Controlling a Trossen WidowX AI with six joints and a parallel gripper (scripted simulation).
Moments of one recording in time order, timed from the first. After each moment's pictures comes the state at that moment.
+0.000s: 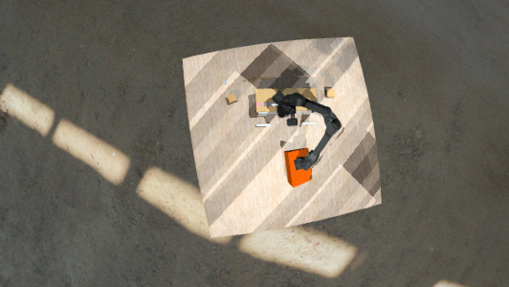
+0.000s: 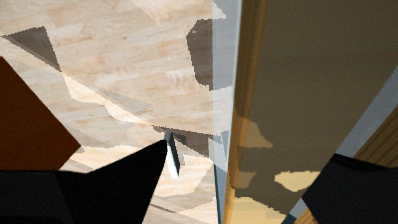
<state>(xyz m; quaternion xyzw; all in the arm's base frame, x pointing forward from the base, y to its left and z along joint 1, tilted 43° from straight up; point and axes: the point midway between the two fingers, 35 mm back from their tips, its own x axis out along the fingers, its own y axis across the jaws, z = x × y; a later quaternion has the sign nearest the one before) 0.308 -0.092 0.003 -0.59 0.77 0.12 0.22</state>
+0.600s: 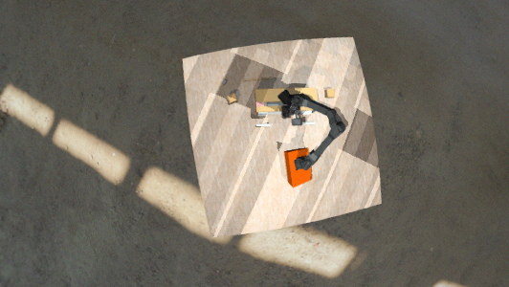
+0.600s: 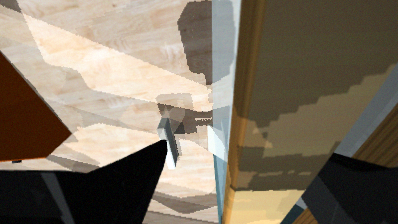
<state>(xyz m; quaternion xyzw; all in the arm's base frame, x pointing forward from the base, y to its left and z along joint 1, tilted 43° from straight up) 0.301 -0.112 0.022 -0.59 0.77 0.12 0.22</state>
